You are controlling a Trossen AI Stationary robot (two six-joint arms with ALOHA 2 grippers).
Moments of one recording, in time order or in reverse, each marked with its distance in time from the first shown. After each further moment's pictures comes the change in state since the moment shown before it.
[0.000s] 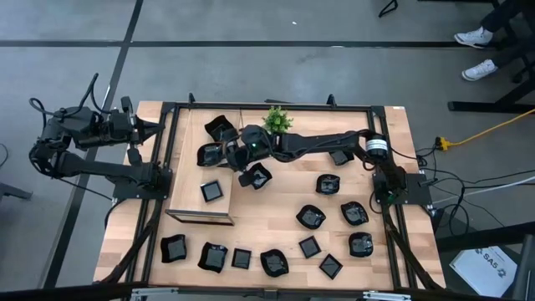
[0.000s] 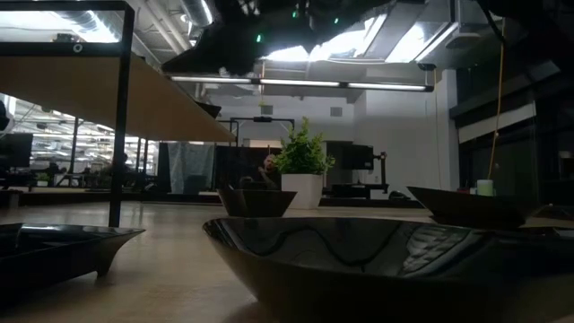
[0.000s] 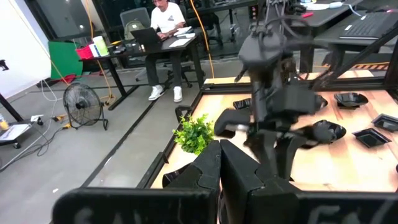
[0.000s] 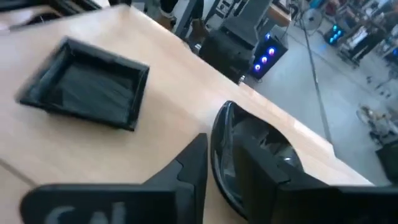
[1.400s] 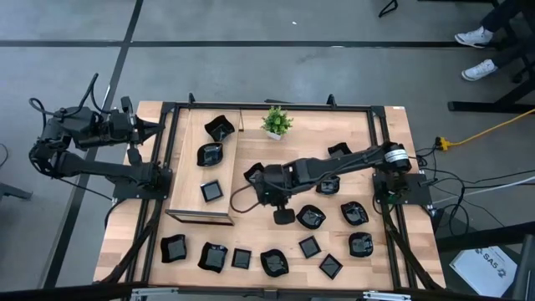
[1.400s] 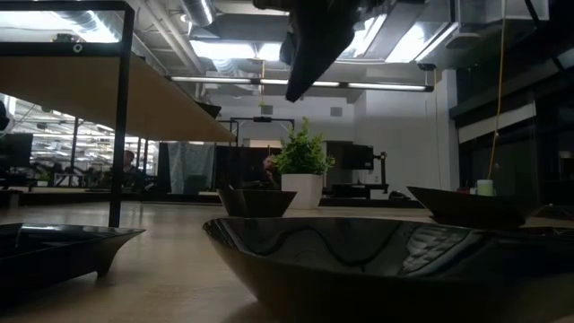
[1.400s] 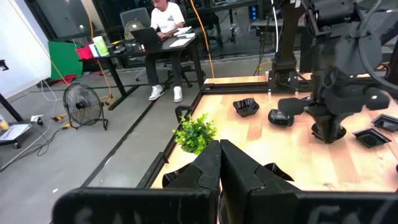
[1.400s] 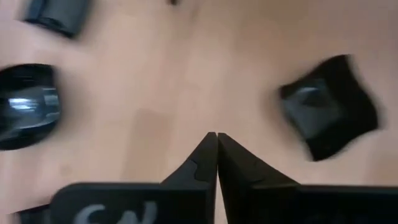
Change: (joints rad) left arm 0.000 0.000 0.000 0.000 0.000 0.000; right arm 0.254 -0.146 -0.010 -0.932 0.252 0.563
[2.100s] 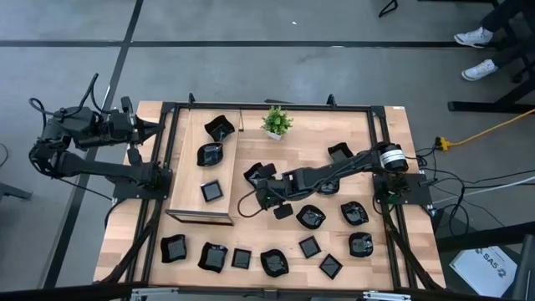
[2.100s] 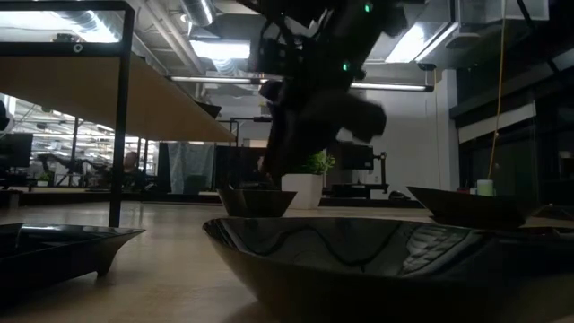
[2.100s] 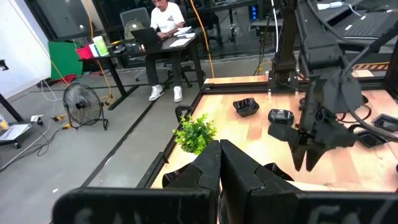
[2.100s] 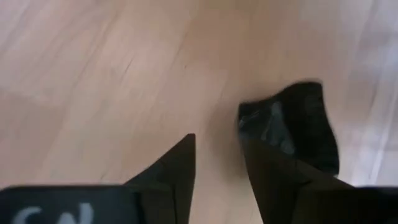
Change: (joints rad) left arm 0.000 0.000 0.000 0.000 0.000 0.000; right arm -0.013 0.024 -0.327 0.477 0.224 -0.373
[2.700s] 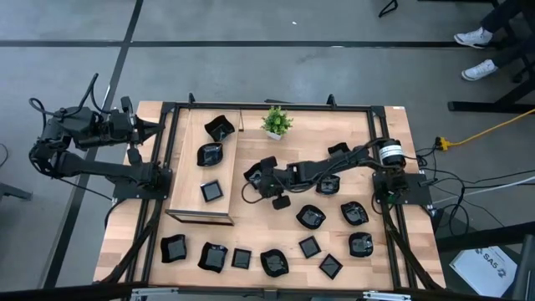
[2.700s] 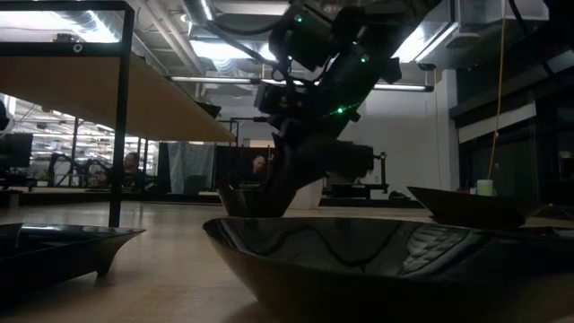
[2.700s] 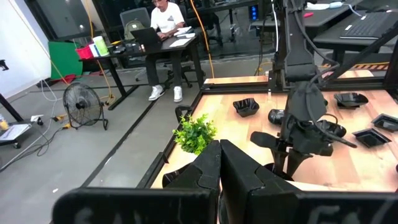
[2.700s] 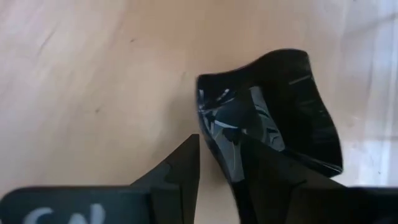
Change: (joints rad) left arm 0.000 0.000 0.000 0.000 0.000 0.000; right arm -0.091 0.000 -0.162 0.259 -0.038 -0.028
